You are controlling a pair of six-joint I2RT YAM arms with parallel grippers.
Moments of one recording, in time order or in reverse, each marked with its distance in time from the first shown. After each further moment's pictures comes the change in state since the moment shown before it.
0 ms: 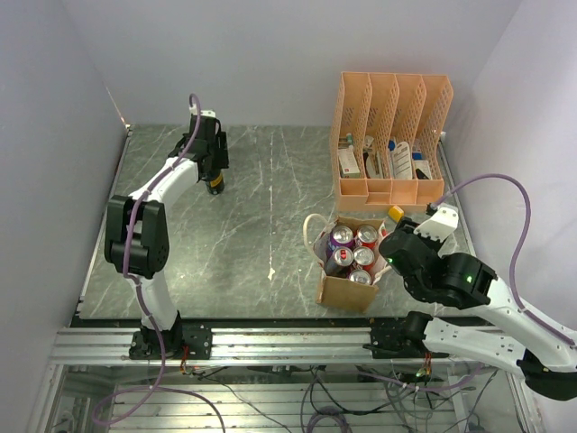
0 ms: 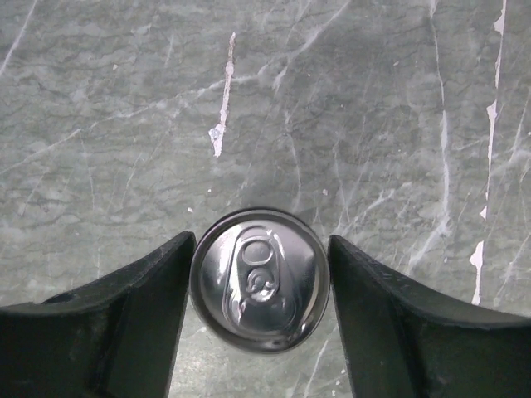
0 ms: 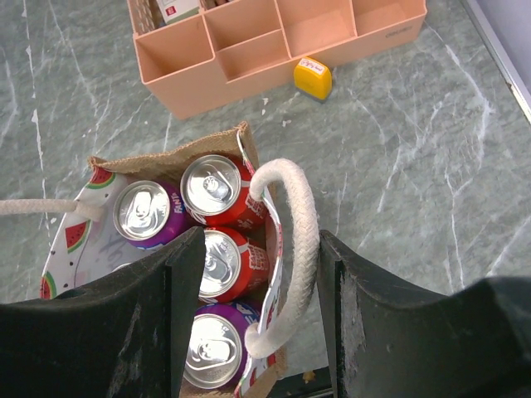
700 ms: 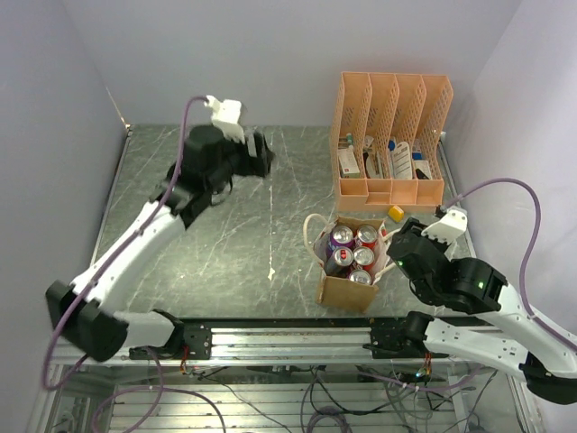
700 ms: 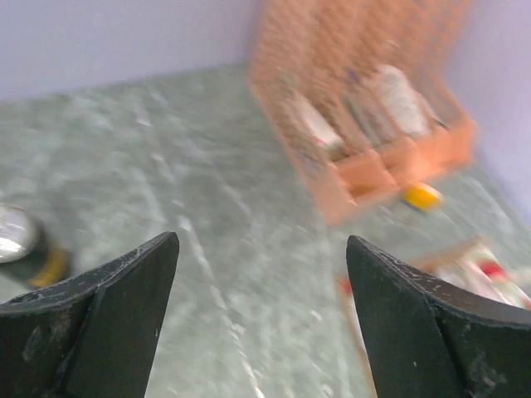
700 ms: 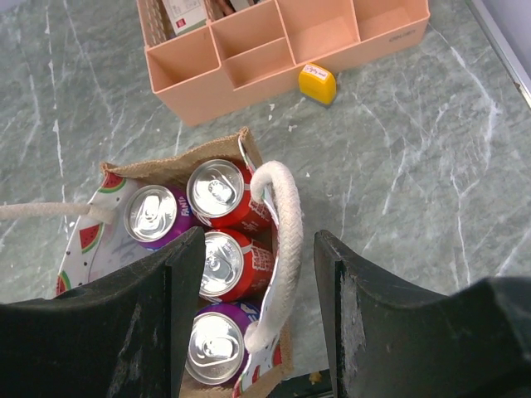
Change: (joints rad) left arm -0.257 -0.503 -0.085 0.013 0.172 -0.043; right arm 0.000 -0.051 0.000 0.001 0.000 -0.003
